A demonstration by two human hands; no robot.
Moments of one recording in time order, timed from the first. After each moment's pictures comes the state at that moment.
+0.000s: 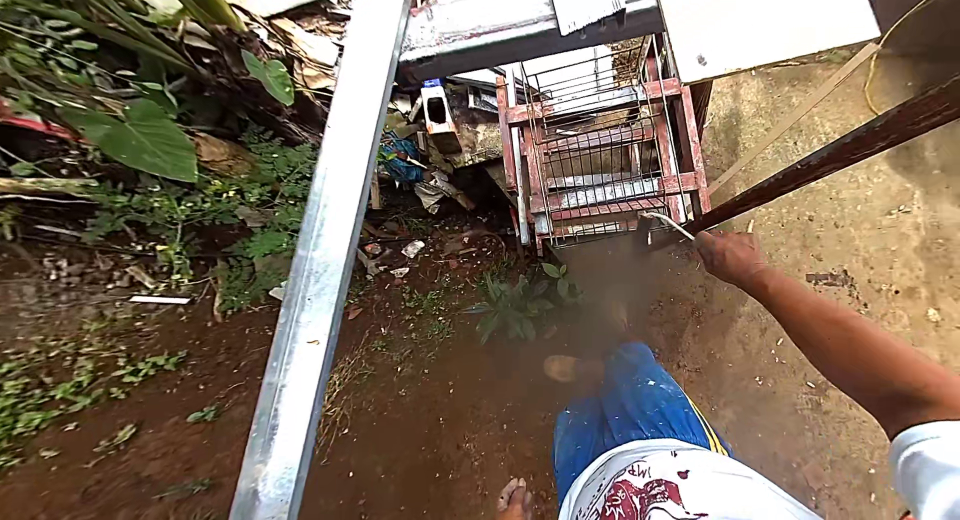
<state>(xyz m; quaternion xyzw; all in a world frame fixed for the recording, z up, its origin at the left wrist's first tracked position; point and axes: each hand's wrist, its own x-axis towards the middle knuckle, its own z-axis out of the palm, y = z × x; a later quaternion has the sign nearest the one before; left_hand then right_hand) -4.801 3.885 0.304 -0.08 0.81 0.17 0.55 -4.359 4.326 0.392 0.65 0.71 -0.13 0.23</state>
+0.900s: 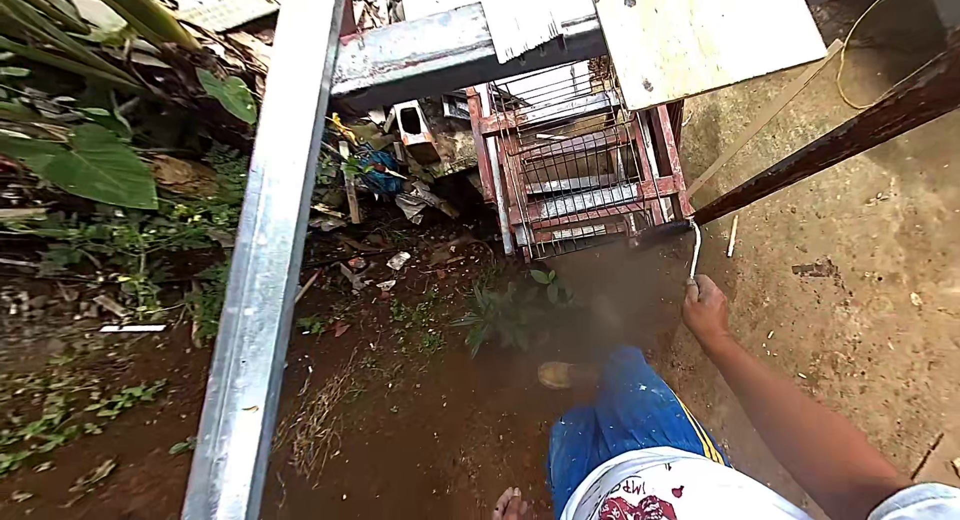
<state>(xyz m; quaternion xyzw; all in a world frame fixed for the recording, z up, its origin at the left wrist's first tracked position) -4.794 3.898 0.301 -0.06 0.81 0.17 0.55 -4.396 4.243 0.367 0.86 0.43 -0.27 -0.10</state>
